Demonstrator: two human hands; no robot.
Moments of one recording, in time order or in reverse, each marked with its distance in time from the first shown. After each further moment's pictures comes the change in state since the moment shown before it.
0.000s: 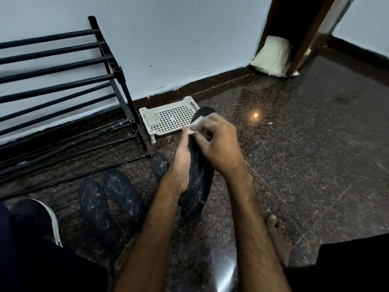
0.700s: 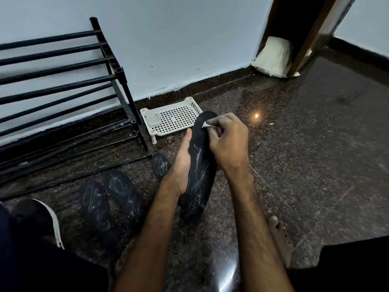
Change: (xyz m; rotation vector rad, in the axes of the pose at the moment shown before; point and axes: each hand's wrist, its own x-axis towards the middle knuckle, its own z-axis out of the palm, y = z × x) left_hand 0.000 -0.001 -0.003 0.009 -0.020 -0.052; right_hand 0.001 0.005 -0.003 -0.113 0.169 0.125
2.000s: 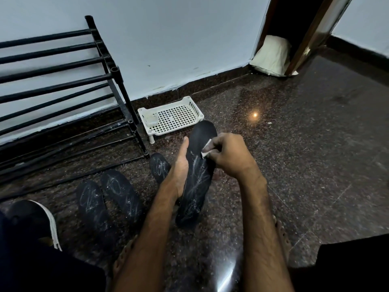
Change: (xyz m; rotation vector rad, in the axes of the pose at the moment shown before) left_hand 0.007 -0.009 -0.019 0.153 0.066 -0.024; right_hand -0.007 0.029 -0.009 -0.018 -0.443 0.128
